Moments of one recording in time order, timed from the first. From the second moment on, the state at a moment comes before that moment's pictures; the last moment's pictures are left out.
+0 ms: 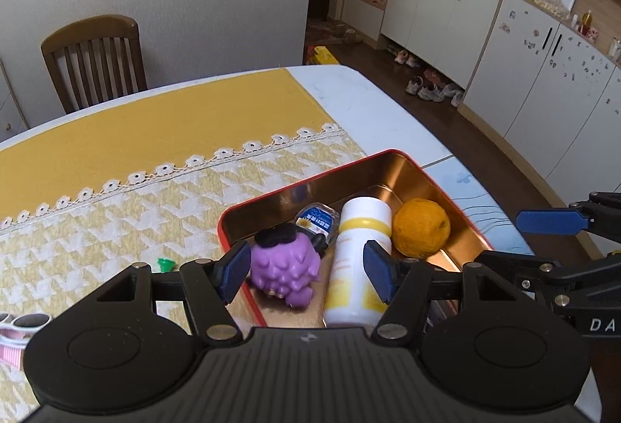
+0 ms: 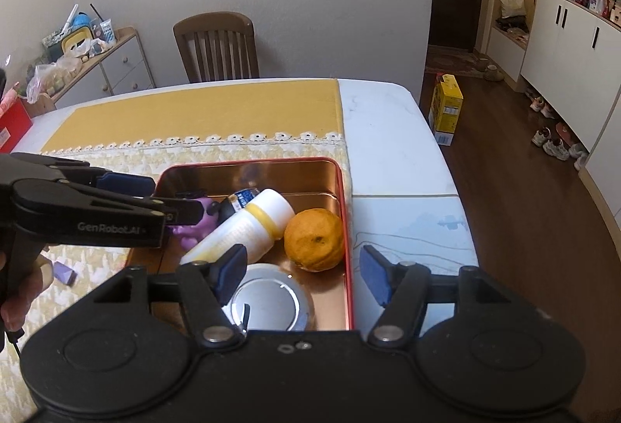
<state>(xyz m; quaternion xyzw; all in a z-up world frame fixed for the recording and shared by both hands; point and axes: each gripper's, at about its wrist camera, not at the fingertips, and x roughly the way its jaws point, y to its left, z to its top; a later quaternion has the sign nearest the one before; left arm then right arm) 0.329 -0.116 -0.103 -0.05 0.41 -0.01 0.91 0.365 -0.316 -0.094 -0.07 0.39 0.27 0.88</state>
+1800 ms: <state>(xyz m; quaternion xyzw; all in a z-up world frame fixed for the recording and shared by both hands) 0.145 0.099 -0.119 -0.11 0.36 0.10 0.92 0.241 -0.152 -0.118 -0.07 0.38 0.32 0.86</state>
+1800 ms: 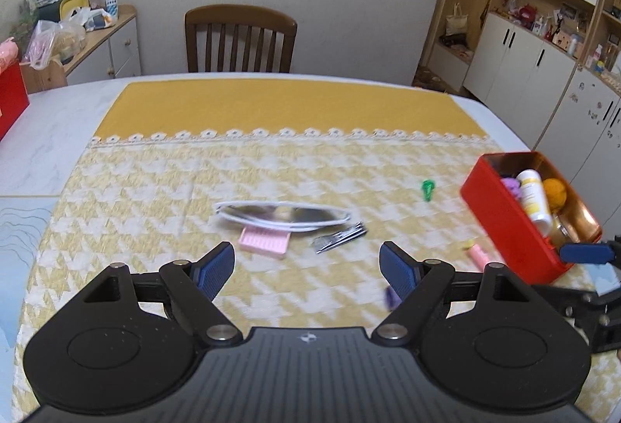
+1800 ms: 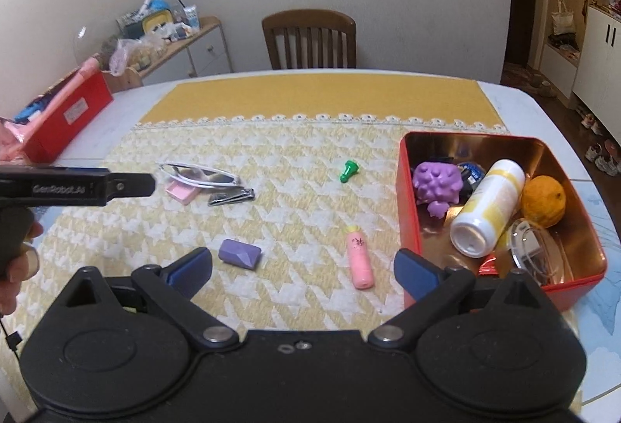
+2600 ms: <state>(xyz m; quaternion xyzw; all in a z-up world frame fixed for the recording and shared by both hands) 0.204 0.159 -0.162 -0.10 0.38 0.07 0.91 0.282 -0.096 -0.169 -0.13 0.41 0.24 0.87</state>
